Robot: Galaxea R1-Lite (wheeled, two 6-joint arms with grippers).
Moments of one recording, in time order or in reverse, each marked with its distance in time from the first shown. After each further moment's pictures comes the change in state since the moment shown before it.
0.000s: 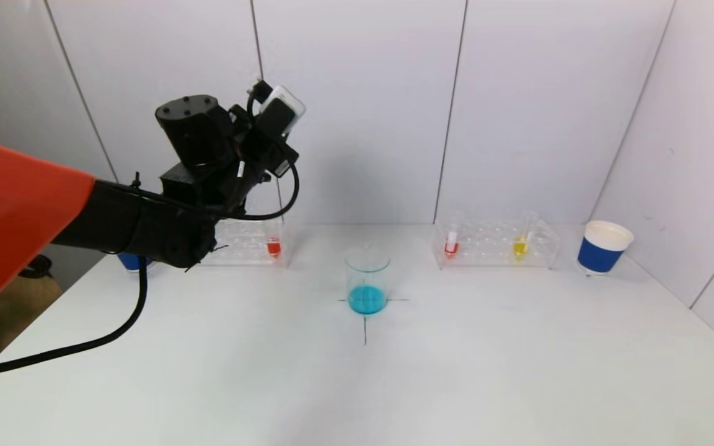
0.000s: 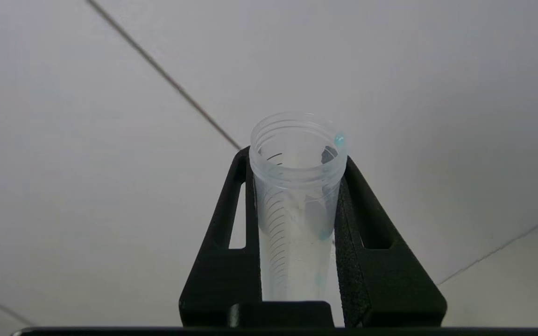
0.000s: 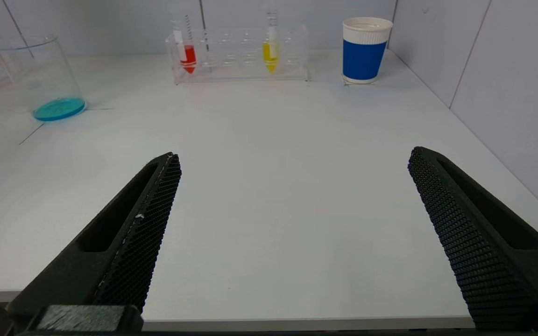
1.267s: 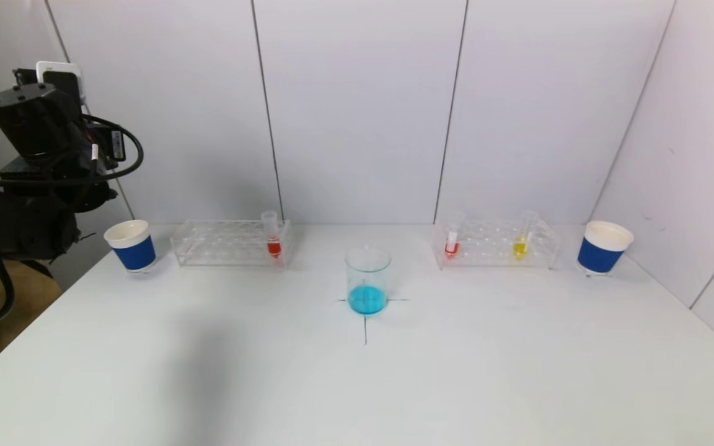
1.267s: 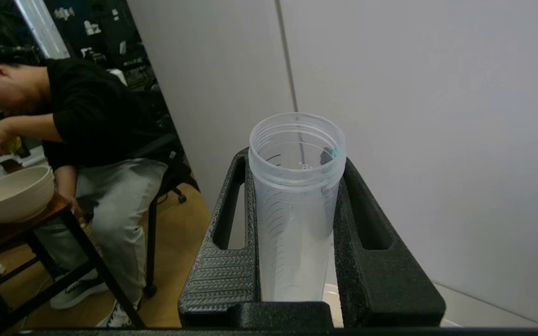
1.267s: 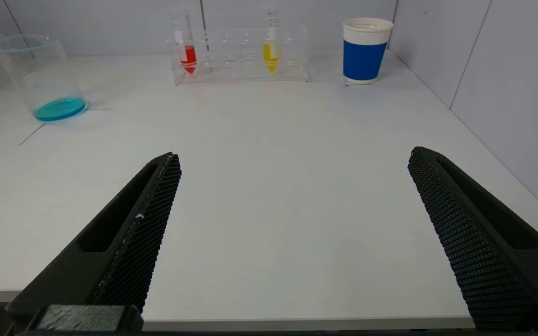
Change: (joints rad) left arm 0.413 -0.140 0.166 0.022 0.420 -0.465; right arm 0.000 0.000 0.000 0.000 0.000 0.000
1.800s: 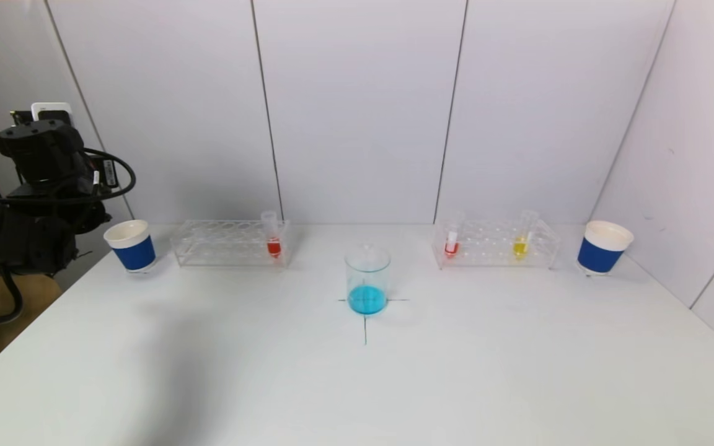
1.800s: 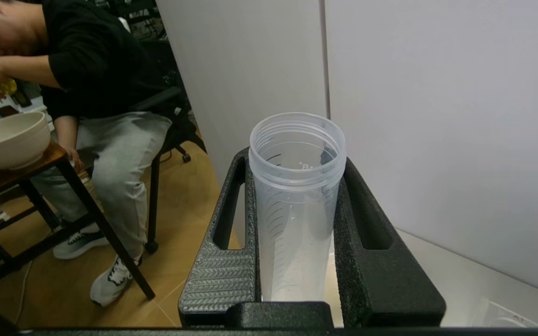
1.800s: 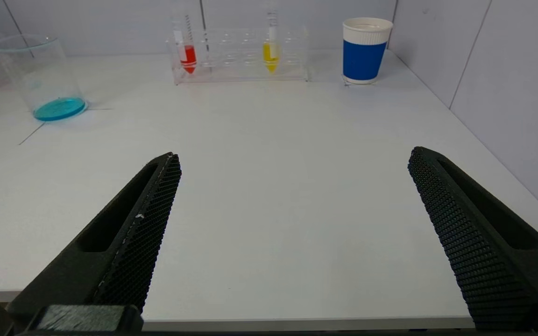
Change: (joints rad) left arm 0.082 0.091 0.031 0.000 -0.009 -0.111; right arm 0.000 0.000 0.000 0.000 0.000 0.000
